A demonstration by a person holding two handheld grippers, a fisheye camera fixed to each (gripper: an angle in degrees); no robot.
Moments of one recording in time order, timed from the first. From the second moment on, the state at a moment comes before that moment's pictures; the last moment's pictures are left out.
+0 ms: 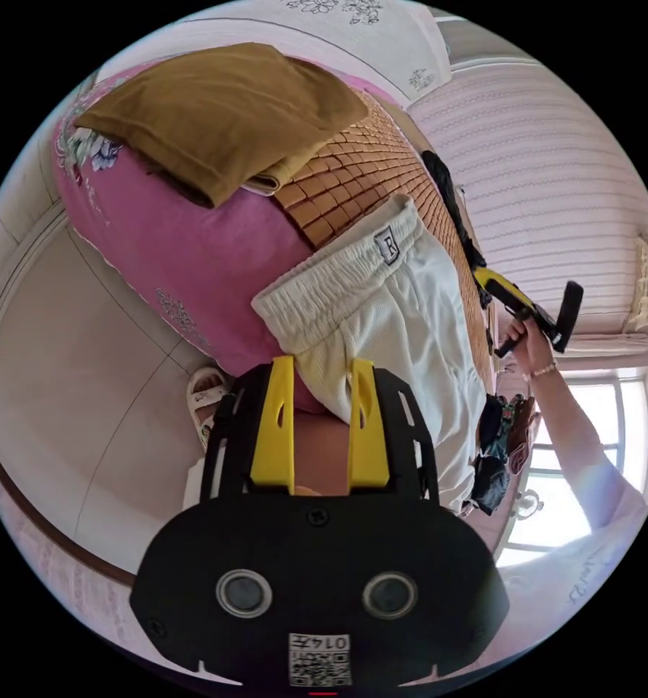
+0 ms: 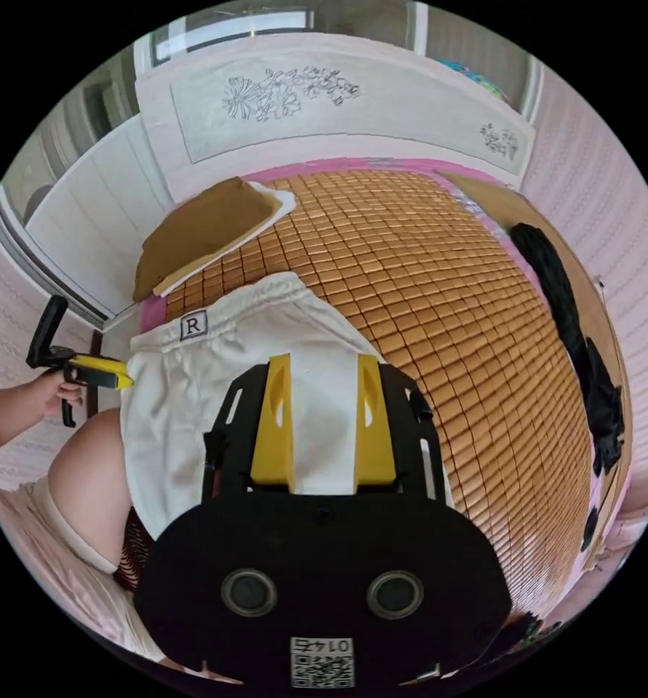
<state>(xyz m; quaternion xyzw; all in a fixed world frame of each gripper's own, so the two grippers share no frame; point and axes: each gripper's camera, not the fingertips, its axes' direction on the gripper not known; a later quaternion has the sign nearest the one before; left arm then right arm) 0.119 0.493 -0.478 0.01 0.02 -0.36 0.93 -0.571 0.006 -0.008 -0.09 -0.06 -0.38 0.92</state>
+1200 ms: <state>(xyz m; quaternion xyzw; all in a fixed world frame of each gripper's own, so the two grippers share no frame) 0.555 0.376 -0.755 0.44 0.10 0.16 0.88 -0.367 0.014 -0.519 0.36 -0.16 -0.23 0.89</state>
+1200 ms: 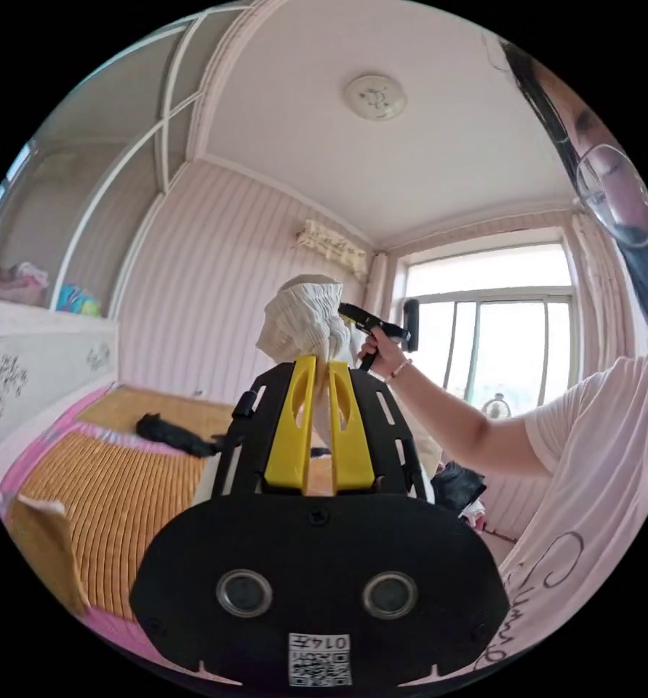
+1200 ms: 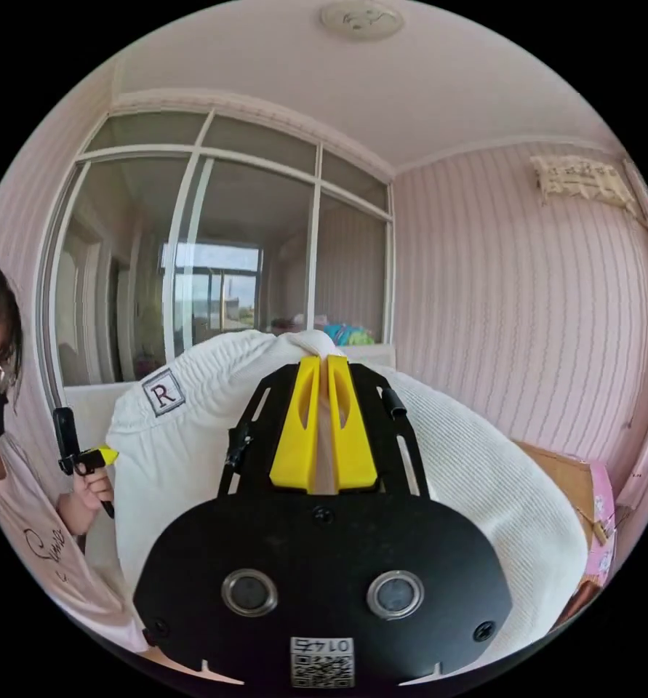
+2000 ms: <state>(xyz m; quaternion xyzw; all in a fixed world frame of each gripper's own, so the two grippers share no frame) 0.244 0.457 -0.619 0.24 -0.14 -0.24 0.93 -0.550 0.007 -0.182 0.05 -0.21 -0.23 0.95</state>
